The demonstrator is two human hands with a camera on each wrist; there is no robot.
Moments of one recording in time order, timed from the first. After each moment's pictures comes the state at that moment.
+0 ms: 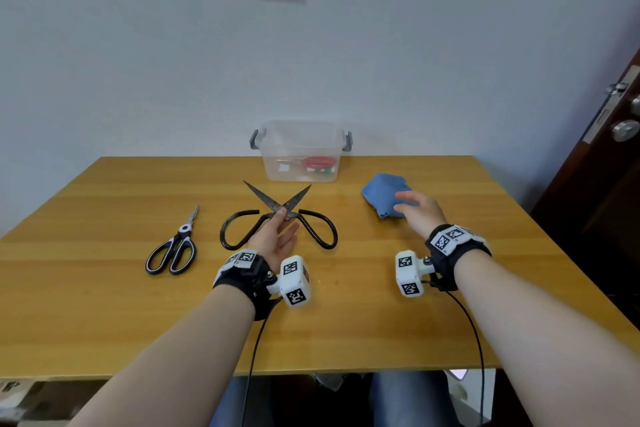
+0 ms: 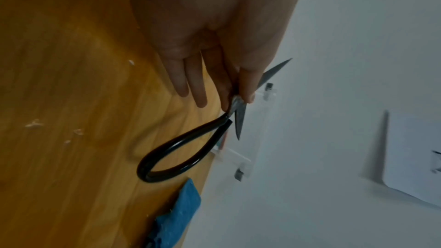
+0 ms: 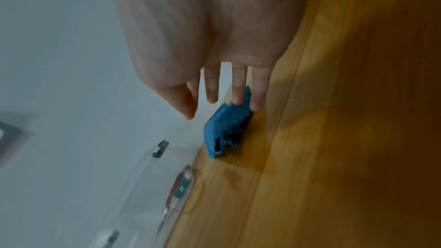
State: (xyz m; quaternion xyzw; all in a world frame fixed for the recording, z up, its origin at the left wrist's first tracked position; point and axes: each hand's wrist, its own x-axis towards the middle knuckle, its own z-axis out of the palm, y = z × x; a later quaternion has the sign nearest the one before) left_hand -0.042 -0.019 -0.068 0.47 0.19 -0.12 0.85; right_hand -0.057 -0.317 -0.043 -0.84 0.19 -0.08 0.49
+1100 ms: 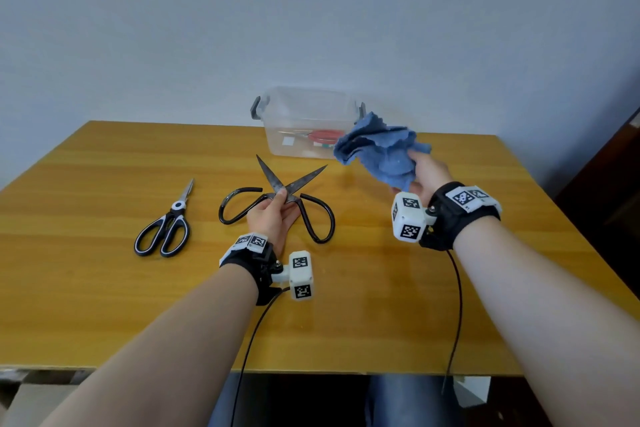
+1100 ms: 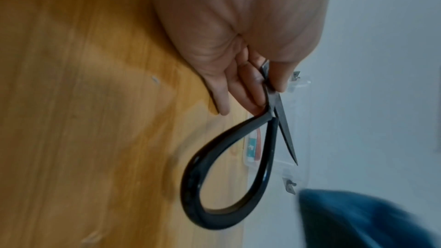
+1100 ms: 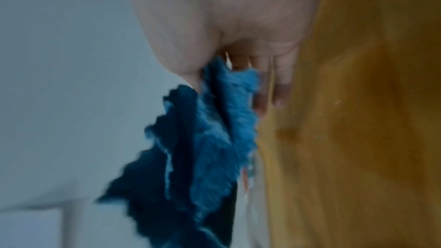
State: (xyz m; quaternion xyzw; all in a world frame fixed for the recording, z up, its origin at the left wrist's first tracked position) left_hand -0.011 -0.026 -0.105 0.45 0.20 -0.01 0.87; right_hand -0.002 -0.294 -0.019 -0.60 0.31 -0.03 0.74
